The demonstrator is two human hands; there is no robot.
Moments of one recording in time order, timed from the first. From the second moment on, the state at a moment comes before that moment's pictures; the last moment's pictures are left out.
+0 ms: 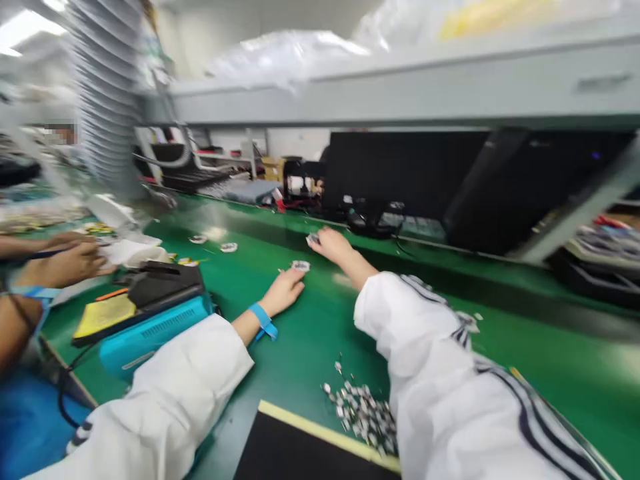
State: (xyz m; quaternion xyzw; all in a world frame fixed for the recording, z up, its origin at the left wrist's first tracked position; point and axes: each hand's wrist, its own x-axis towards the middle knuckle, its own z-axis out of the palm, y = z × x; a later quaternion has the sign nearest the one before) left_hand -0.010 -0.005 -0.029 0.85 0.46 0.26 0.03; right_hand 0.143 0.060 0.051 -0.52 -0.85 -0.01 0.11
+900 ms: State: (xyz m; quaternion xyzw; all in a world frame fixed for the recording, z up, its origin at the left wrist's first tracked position) left_hand -0.006 -0.115 -0.015 0.97 0.21 0.12 0.01; right_hand 0.214 -0.081 -0.040 -0.43 -0.85 0.22 0.22
